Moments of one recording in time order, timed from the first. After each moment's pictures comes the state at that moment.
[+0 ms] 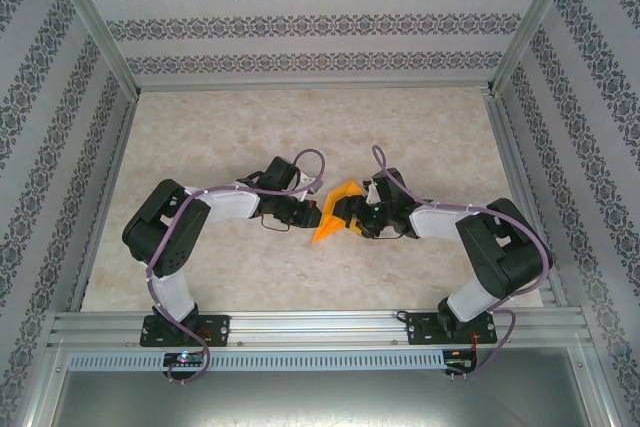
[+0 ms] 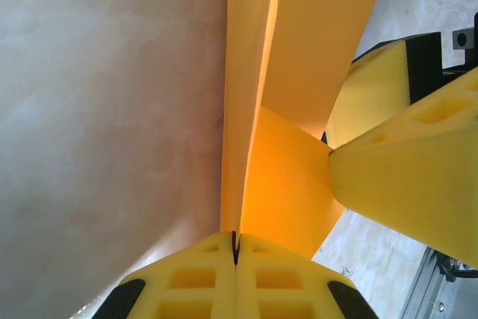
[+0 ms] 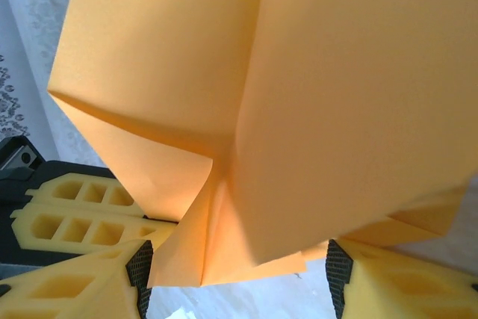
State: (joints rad) left arm -0.56 1.81 0.95 -0.16 0.63 -0.35; right arm 0.47 1.58 0.61 0.10 -0.58 0.97
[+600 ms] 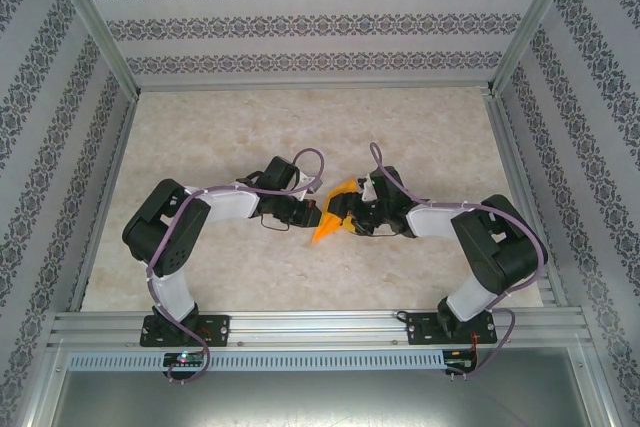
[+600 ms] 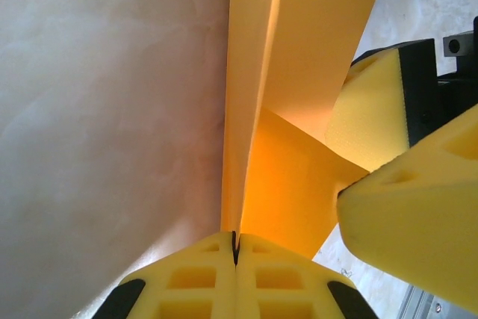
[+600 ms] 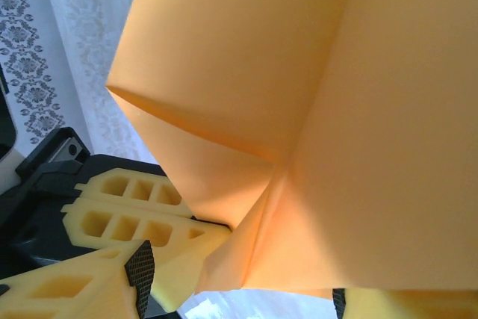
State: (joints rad) left arm -0.55 1.81 0.95 -0.15 0.64 -0.35; right arm 0.48 1.61 0.61 0.21 -0.64 1.04
